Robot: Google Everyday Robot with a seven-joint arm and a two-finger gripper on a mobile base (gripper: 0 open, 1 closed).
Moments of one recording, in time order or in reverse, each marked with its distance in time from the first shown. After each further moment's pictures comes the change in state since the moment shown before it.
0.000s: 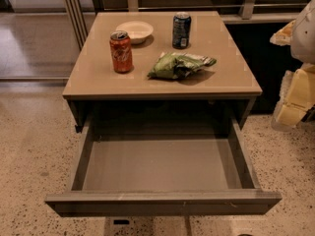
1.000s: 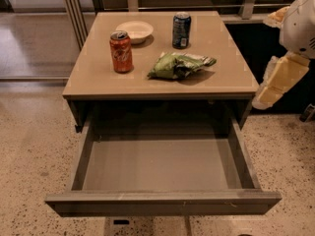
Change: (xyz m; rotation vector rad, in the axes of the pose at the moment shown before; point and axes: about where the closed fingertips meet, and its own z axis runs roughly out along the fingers) arm -0.021 -0.050 0.016 0.153 -0.134 -0.016
